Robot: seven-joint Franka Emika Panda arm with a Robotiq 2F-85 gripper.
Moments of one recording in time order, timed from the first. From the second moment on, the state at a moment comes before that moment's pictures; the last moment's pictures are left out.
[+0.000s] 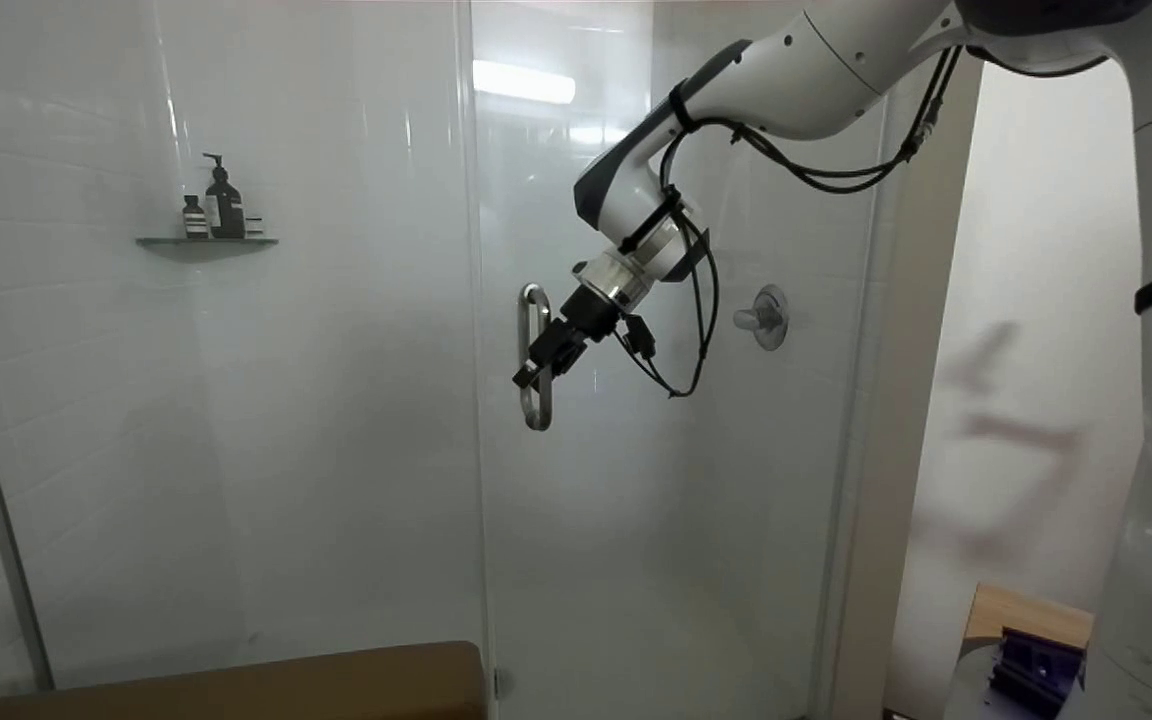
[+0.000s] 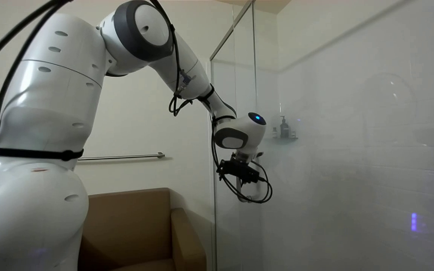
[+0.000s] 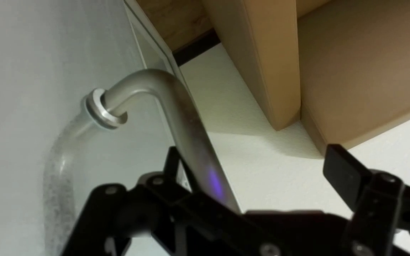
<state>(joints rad) -0.15 0.21 0.06 -2.04 0.99 2.38 -1.21</state>
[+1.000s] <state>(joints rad) -0.10 0.06 0.02 -2.22 0.97 2.34 -1.25</state>
